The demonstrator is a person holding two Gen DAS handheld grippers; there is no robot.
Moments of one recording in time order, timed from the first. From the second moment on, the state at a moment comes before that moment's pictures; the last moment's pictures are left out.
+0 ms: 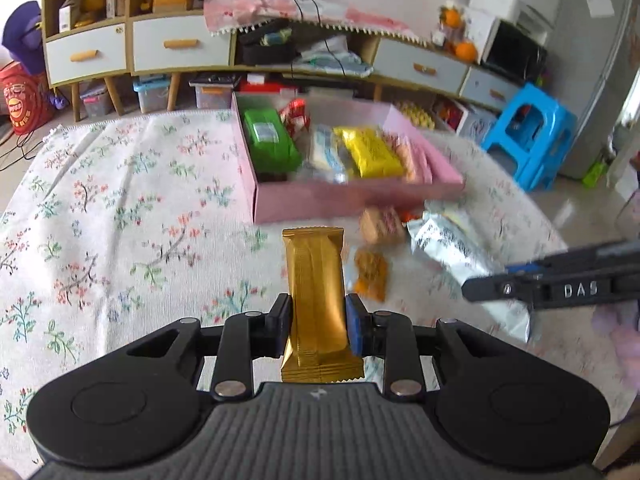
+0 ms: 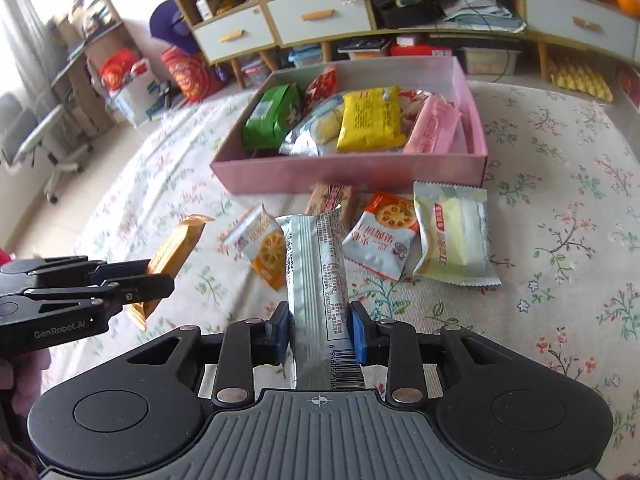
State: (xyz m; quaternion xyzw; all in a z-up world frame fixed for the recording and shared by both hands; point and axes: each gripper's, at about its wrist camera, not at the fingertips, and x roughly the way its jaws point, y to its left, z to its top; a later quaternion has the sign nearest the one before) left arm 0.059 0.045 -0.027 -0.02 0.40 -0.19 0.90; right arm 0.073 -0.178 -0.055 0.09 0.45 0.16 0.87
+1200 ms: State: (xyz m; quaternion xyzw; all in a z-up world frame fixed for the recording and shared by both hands) left arm 0.181 0.005 -0.044 -0.08 0.37 -0.19 0.91; right arm 0.284 -0.215 -0.043 0.25 0.47 -0.02 0.84
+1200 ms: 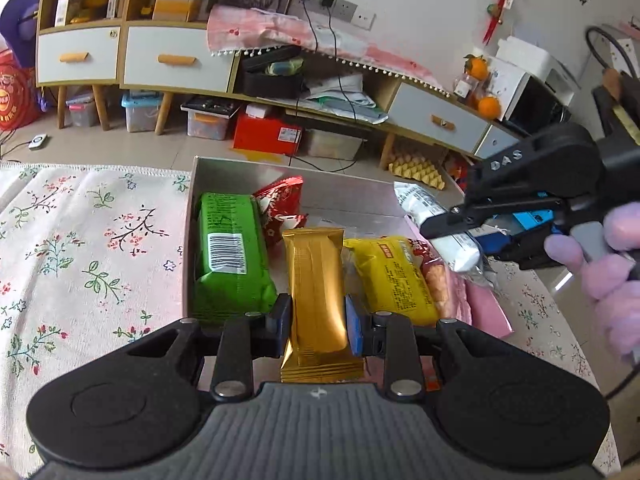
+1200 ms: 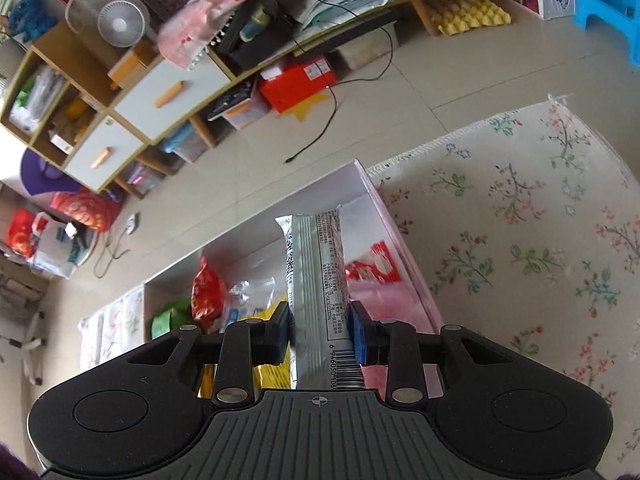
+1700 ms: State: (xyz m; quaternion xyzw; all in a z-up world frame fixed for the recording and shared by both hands) left arm 0.184 0.010 -0.048 -0.10 0.37 -0.19 0.90; right arm 0.312 -0.180 -0.037 0.08 0.48 0.01 0.87
